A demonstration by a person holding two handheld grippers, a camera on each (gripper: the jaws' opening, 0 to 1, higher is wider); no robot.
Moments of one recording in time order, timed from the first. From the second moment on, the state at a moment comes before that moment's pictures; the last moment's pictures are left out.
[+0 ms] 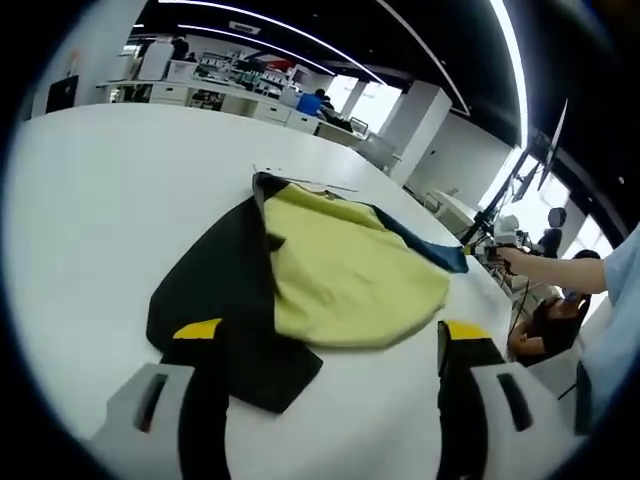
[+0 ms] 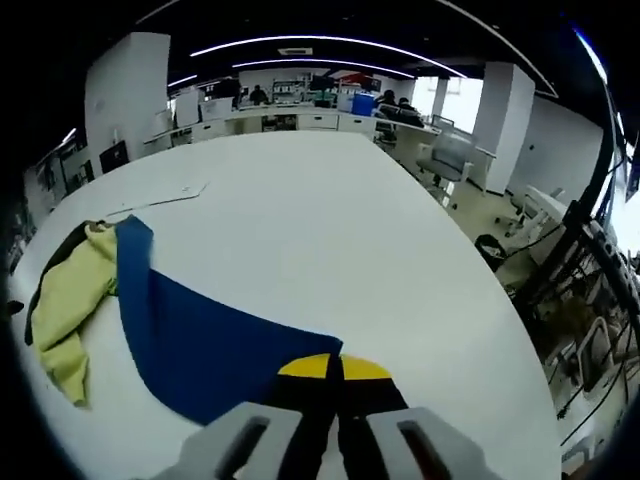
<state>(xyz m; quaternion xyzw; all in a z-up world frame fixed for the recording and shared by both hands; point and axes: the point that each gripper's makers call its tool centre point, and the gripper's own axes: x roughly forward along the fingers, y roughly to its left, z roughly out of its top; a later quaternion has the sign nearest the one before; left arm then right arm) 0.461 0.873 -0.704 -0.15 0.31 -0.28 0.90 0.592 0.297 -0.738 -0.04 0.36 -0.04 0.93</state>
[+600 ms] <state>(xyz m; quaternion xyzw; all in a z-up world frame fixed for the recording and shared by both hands) 0.465 0.875 -0.718 -0.14 0.34 -0.27 0.89 0.657 0.264 -0.743 -0.07 0.37 -0.05 0.92</state>
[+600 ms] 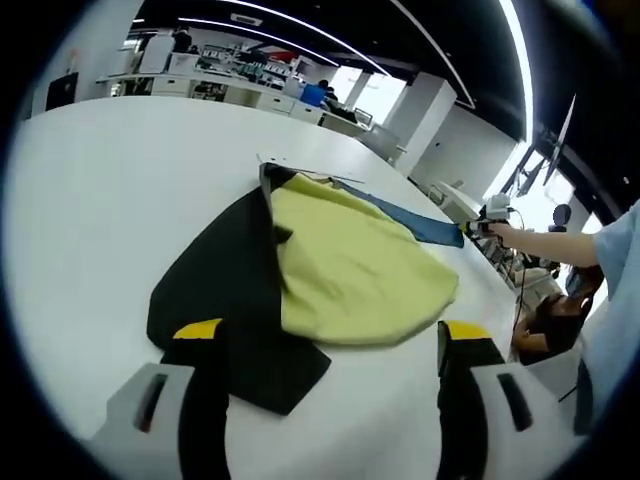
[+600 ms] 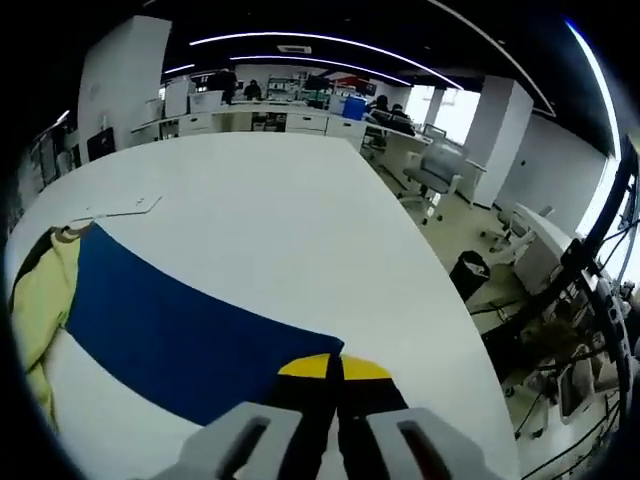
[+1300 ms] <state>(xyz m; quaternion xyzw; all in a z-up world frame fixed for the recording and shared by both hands) 0.460 0.873 -0.724 -0.15 0.34 -0.27 0.89 0.651 0.274 -0.754 -0.01 0.37 0.00 0.93</state>
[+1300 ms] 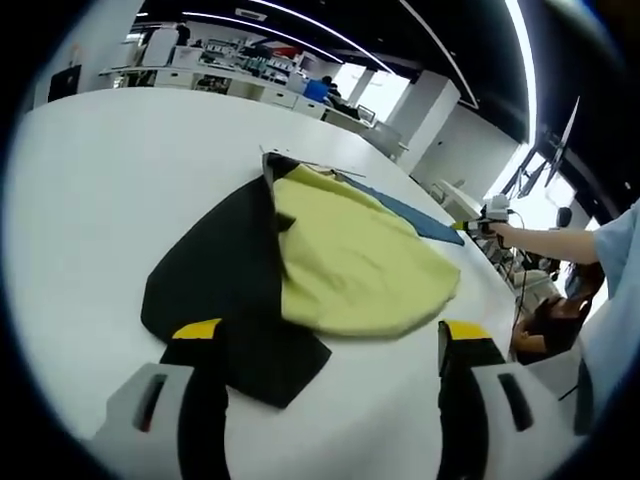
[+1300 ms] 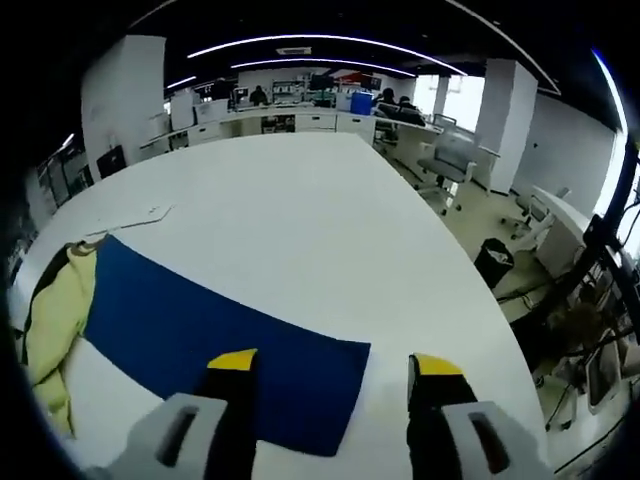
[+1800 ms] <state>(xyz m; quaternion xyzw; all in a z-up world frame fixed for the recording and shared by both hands) 0.458 0.868 -0.719 -0.15 0.33 -0.28 0.89 0.631 0.308 -0.738 0.01 0.36 0.10 0.93</state>
